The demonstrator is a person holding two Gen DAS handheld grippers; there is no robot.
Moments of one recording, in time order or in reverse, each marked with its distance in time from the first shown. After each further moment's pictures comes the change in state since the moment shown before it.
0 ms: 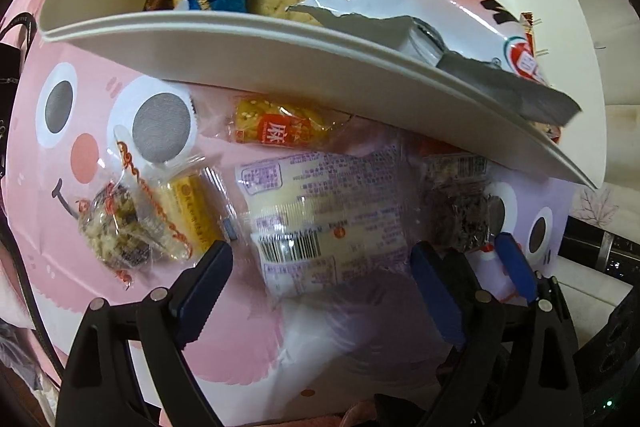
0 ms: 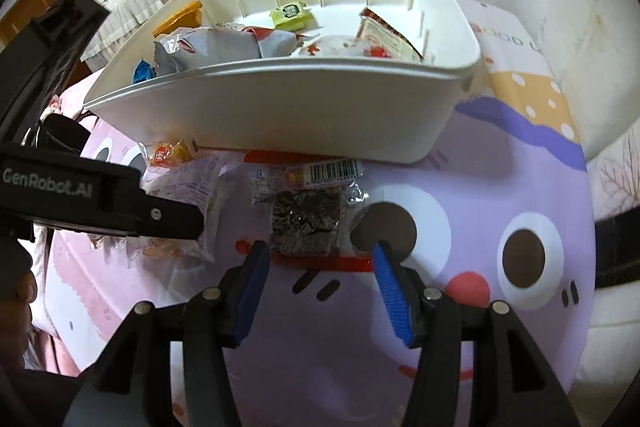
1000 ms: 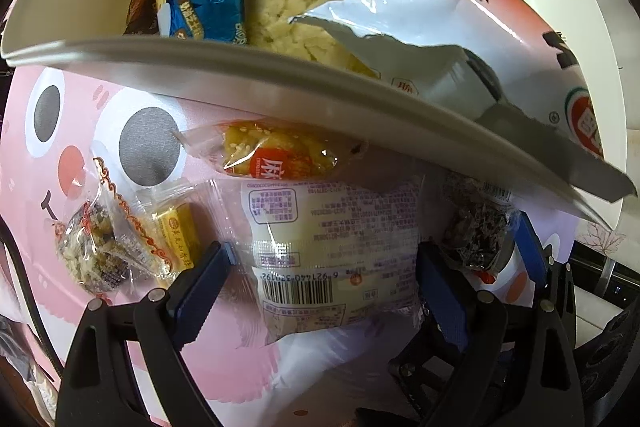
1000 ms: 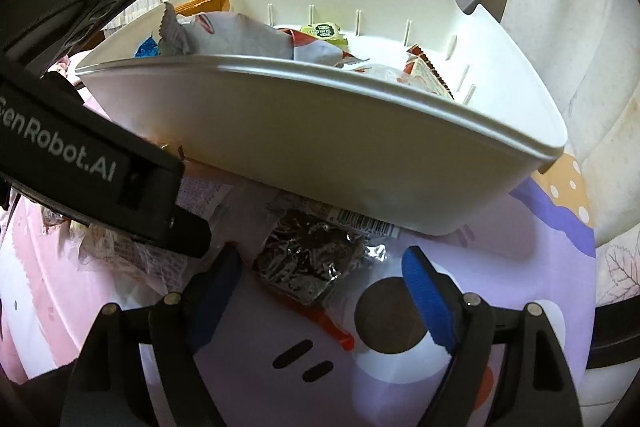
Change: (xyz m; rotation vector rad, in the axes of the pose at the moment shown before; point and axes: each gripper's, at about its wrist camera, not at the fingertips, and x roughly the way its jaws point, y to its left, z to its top) left arm 0.020 -0.007 0.023 -0.042 0.005 0.007; right arm 0.035 0.023 0.003 -0.203 -0.132 -0.070
